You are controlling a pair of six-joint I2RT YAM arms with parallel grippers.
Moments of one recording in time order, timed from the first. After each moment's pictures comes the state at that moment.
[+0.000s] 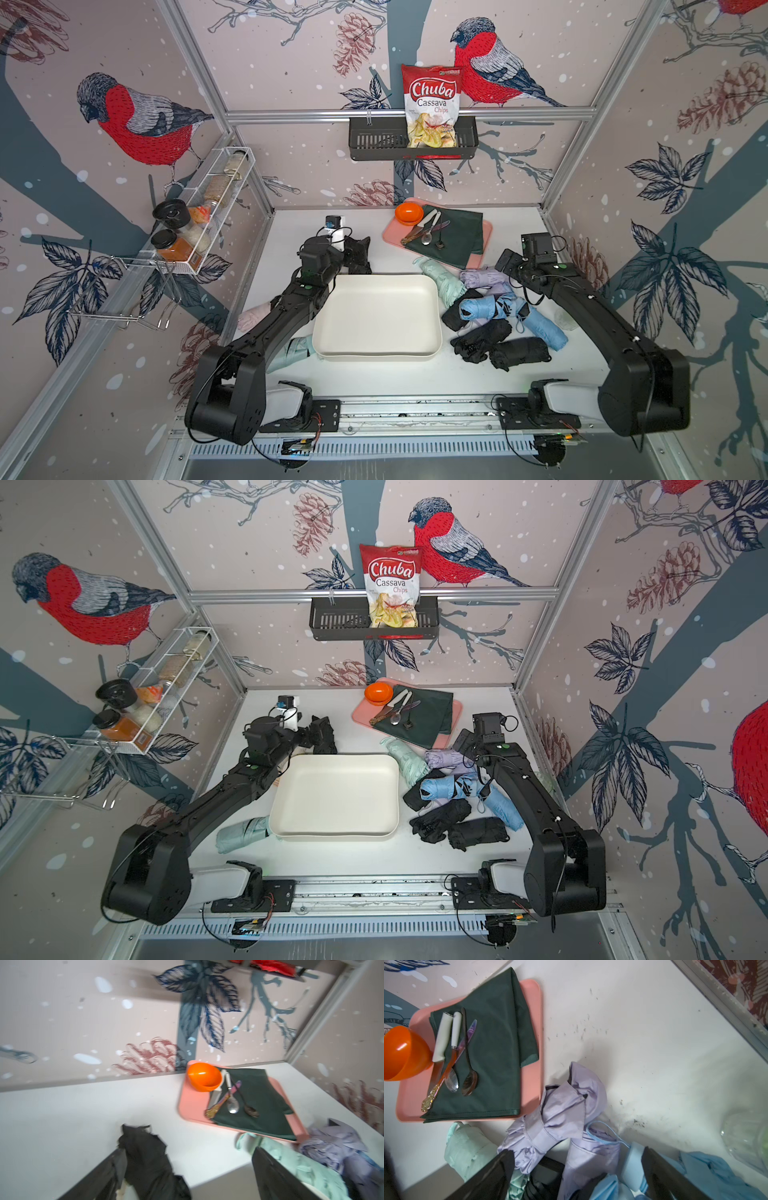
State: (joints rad) left arm -0.31 1.34 0.81 0.30 0.19 -0.13; right arm 0.15 1.29 0.95 -0.59 0.15 0.58
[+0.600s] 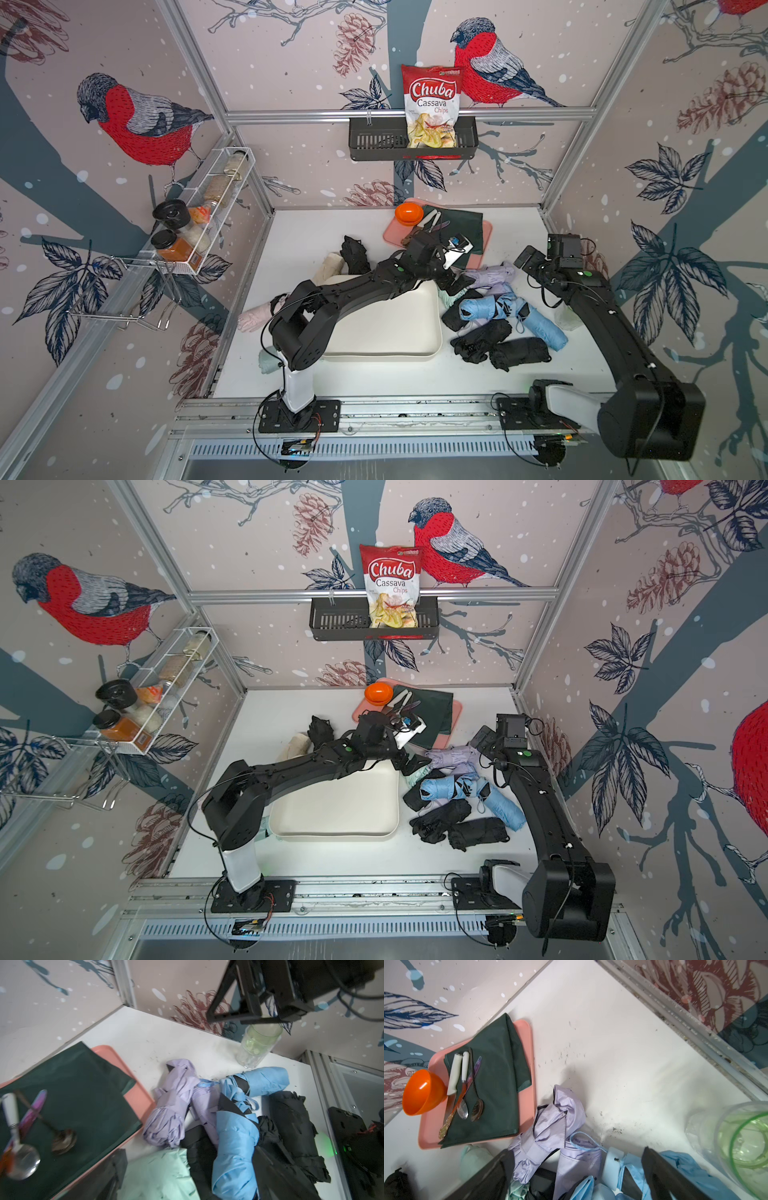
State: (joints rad) left arm -0.84 1.89 1.38 0.01 0.42 0.14; right arm -0.01 1.17 0.96 -0.59 0.11 0.57
